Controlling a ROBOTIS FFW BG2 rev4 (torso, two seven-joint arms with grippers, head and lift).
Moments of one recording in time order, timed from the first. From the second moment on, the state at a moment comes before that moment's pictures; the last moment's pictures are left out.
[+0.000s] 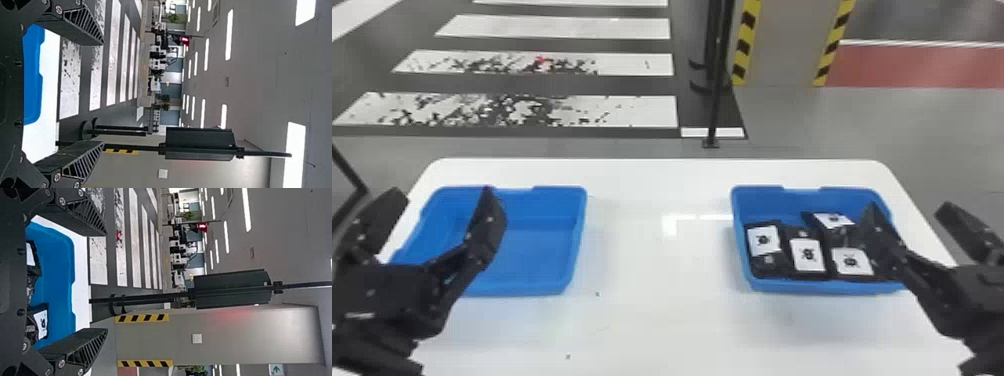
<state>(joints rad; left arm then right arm) 0.69 0.06 0.12 -2.44 0.16 0.06 -0.03 0.64 -0.13 -0.22 -2.41 -0.31 0.23 0.13</state>
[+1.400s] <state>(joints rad) 0.67 0.06 0.11 -2.42 0.17 0.03 -0.04 0.43 -0.15 -0.13 -2.24 -0.29 0.27 0.13</state>
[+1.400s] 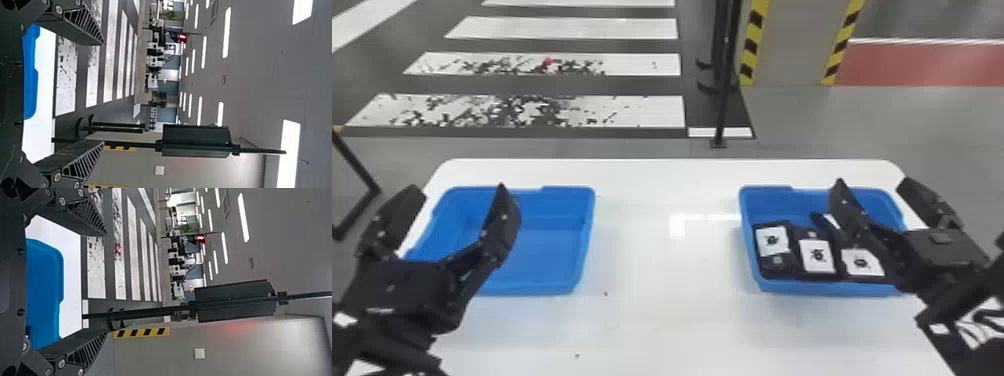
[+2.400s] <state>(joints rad) 0.67 0.07 0.10 -2.40 0.16 0.02 -0.05 0.16 -0.18 -0.04 -1.88 -0.24 0.52 0.22</state>
